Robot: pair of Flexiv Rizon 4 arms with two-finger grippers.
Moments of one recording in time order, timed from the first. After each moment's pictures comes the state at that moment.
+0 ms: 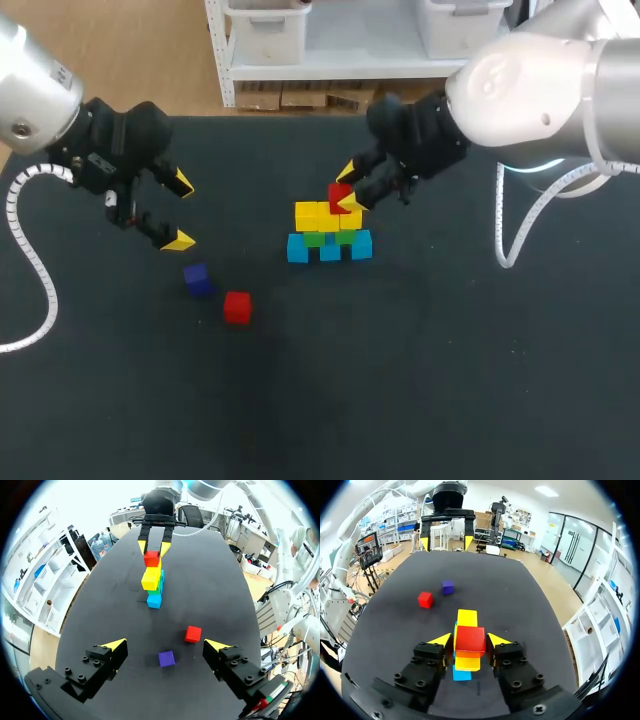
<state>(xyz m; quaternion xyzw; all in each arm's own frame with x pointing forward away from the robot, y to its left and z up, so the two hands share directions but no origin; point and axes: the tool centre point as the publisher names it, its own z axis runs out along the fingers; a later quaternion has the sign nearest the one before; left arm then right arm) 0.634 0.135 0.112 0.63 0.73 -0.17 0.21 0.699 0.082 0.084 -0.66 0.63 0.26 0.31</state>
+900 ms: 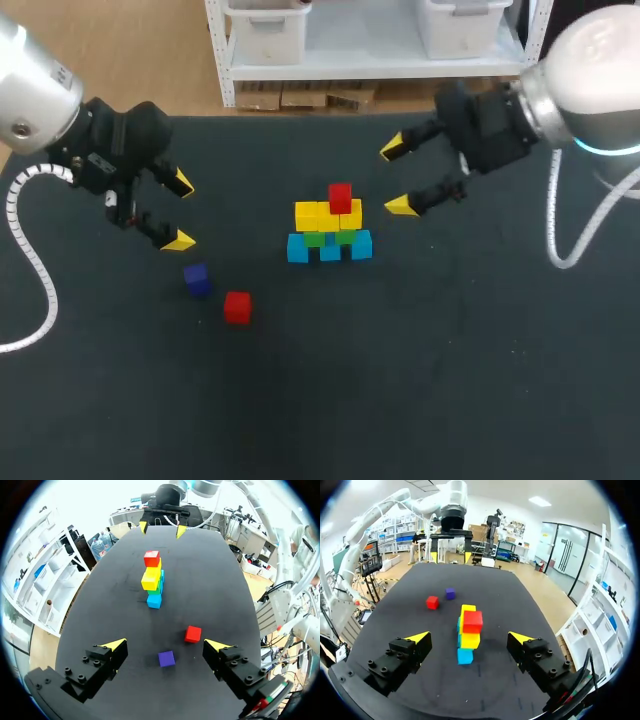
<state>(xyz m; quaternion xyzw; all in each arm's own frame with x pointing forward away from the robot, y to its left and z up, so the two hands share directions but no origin) 0.634 0.135 0.112 0.63 0.73 -0.17 0.21 0.686 0.017 0.116 -0.63 0.62 0.28 0.36</state>
